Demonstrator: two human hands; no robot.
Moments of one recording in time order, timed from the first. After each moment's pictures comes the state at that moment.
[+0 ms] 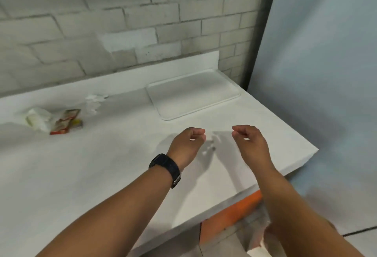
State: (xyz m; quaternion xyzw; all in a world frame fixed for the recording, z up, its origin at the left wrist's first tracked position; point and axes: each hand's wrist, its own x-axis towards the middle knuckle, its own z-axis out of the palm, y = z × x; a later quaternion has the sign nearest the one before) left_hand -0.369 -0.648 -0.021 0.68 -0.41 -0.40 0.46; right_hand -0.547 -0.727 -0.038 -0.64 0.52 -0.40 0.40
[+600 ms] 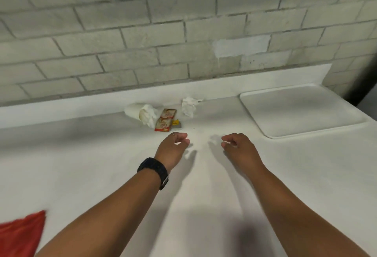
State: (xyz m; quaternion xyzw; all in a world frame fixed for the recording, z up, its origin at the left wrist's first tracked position) left_hand -0.058 -0.510 -0.027 0.77 -0.26 -0.28 0.51; right_hand -0.224 -0.650 -0.050 -0.77 0.39 -0.24 0.44
